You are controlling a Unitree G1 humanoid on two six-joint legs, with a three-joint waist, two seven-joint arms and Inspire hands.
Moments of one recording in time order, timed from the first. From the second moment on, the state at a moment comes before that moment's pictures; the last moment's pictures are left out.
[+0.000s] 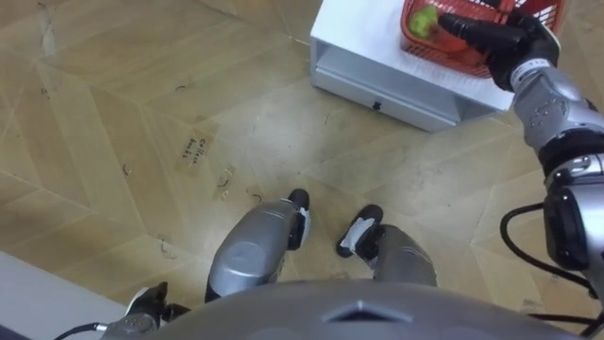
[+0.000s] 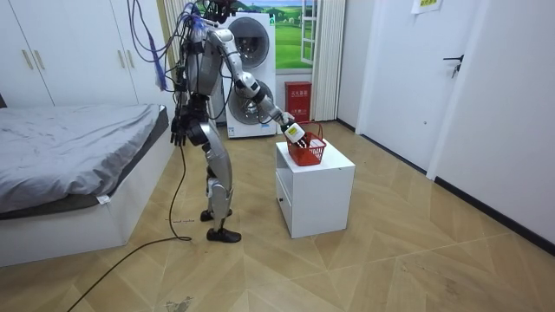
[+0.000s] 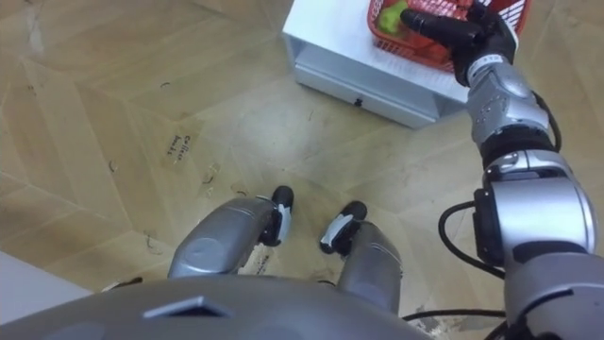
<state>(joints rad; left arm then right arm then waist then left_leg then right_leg) 0.22 0.28 -0.10 1.13 0.10 0.08 -0.01 -0.55 -0.45 0.06 1.09 0.71 0.02 0.03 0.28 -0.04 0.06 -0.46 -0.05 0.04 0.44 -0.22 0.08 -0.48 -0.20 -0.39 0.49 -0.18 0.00</state>
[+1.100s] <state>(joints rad) 0.26 0.30 -0.07 1.13 0.10 0.09 0.00 -0.49 -0.50 0.06 0.92 0.74 0.01 0.04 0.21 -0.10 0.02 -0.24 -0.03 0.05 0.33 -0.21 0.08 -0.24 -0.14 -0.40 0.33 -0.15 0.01</state>
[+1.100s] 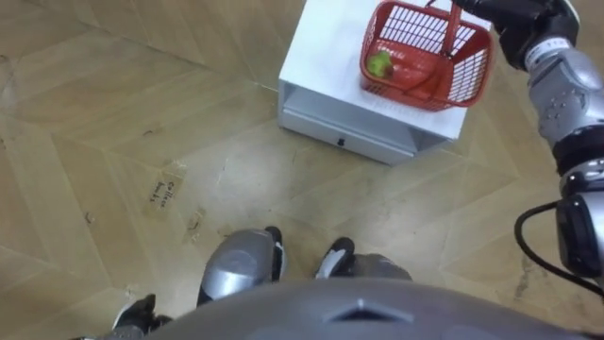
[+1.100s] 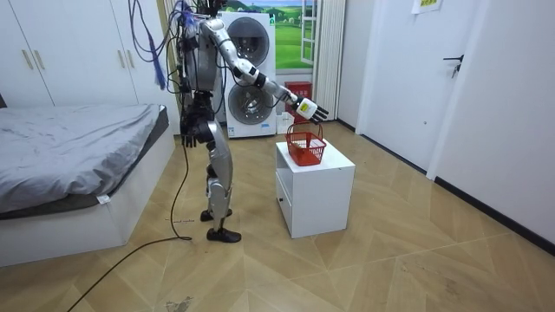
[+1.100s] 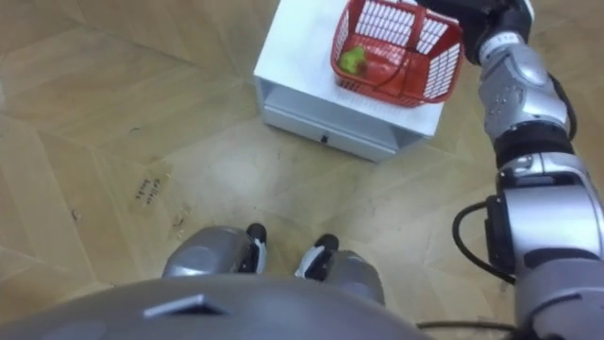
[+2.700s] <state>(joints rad) 0.27 0.18 0.16 1.08 0.17 0.08 0.18 0.16 -0.25 -0.04 1.22 0.26 0.00 0.00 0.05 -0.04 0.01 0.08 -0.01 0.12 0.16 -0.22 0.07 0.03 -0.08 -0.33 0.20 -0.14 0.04</state>
